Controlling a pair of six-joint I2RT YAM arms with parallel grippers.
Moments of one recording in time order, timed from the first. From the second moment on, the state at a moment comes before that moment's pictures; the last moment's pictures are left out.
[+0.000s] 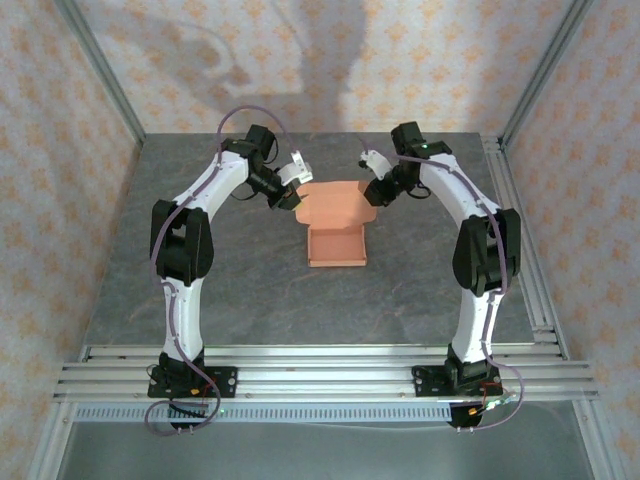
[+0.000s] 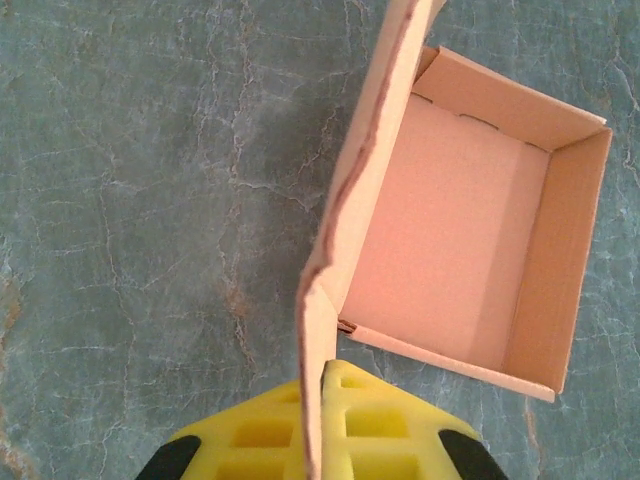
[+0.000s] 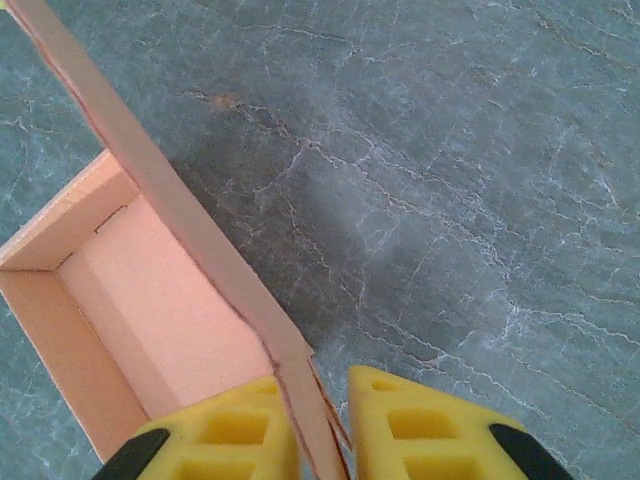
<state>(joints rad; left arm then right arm) -0.22 2.13 1.89 -1.04 0.63 0.77 0.26 1.97 1.76 -0.98 -0.45 -0.52</state>
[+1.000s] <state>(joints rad) -0.22 2.13 1.90 -1.07 0.63 0.74 0.26 2.03 1.83 -1.09 -0.45 -0.57</state>
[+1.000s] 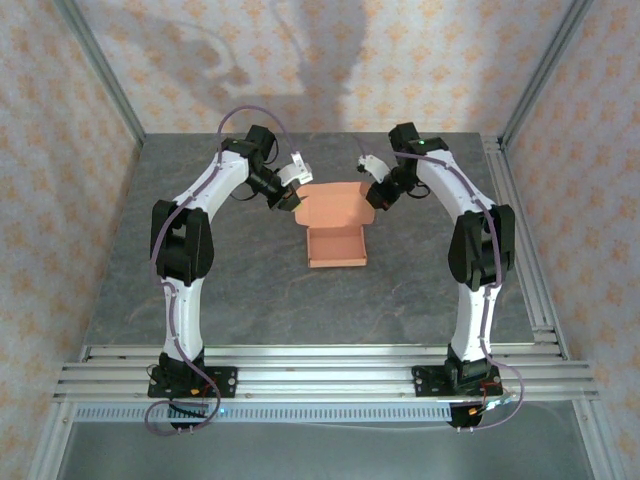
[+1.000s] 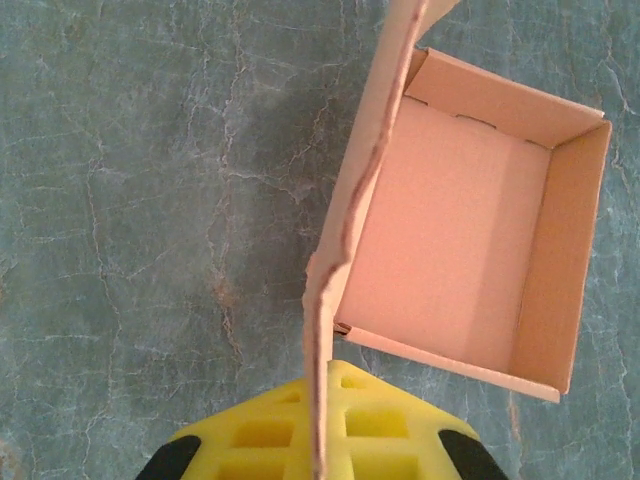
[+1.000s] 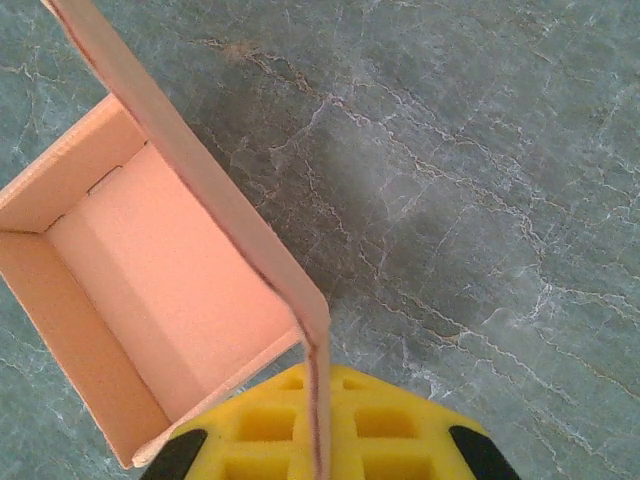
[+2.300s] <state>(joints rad) -0.49 1.95 1.52 -0.28 -0.03 -0.24 0.43 1.67 1.20 -0.19 0.23 0.26</state>
